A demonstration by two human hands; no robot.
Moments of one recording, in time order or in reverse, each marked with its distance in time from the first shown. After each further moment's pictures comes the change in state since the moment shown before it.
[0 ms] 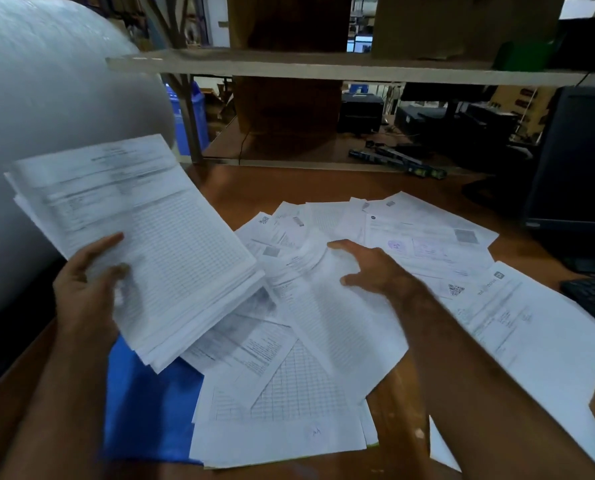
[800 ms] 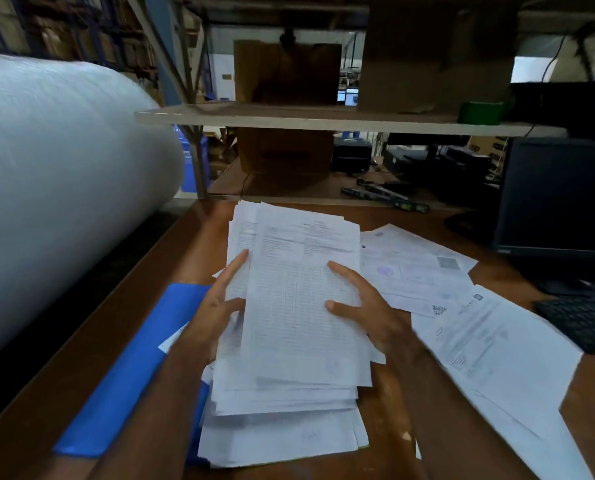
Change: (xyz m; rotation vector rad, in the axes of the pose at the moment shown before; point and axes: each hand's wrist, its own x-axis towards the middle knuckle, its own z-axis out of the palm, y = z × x) left_hand -0.082 0.025 0.105 0.045 -0.614 -0.260; right_hand -0.073 -0.019 0.022 0.921 0.064 -0.179
